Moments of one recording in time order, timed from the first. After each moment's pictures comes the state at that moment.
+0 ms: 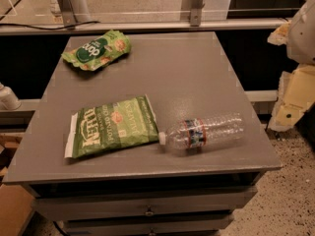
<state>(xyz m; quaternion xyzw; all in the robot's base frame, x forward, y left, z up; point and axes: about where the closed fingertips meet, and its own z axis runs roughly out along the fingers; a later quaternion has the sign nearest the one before) 0.438 -0.216 0.977 -0.60 0.78 -0.04 0.16</state>
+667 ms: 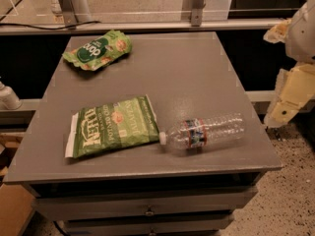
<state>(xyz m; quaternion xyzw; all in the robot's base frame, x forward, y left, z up) 0.448 -0.211 0.977 -0.61 0.77 -0.01 0.19</state>
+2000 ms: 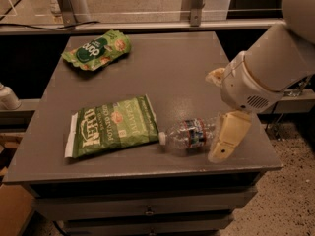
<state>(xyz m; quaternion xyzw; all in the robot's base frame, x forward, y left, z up) 0.433 -0.117 0.895 -0.65 0.72 0.07 0.21</state>
